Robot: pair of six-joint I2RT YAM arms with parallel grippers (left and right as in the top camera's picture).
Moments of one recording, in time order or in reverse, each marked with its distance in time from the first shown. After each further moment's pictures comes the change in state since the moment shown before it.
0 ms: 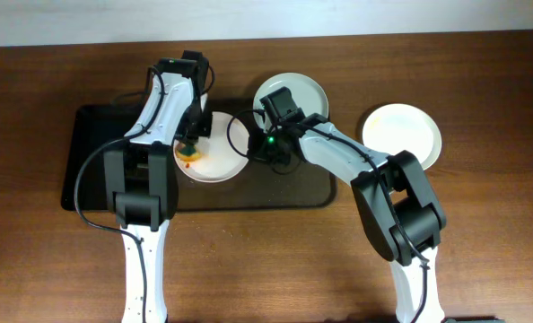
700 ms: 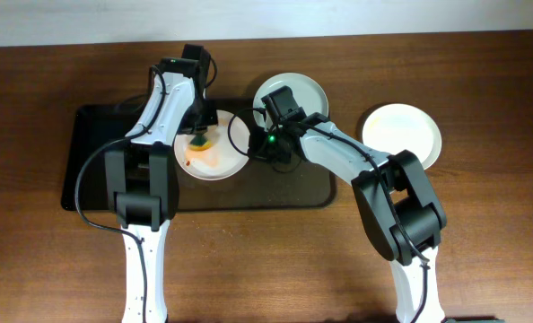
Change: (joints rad) left arm 0.000 0.003 0.008 0.134 0.018 -0.272; right arm -0.003 0.000 0.002 0.006 0.004 0.003
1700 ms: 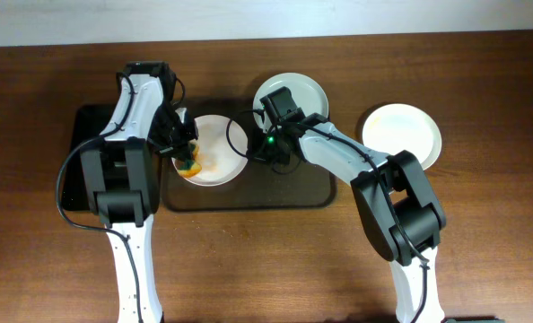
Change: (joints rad) left arm 0.137 0.019 -0.023 -0.281 0.334 0.140; right arm 0.002 0.000 0.000 -0.003 -0.013 -0.009
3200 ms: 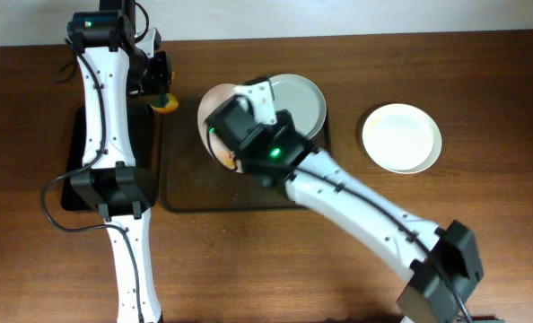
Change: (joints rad) left arm 0.056 0.110 0.848 -0.216 -0.042 0.077; right arm 0.327 -0.347 0.148 -0.389 1.143 -0.292
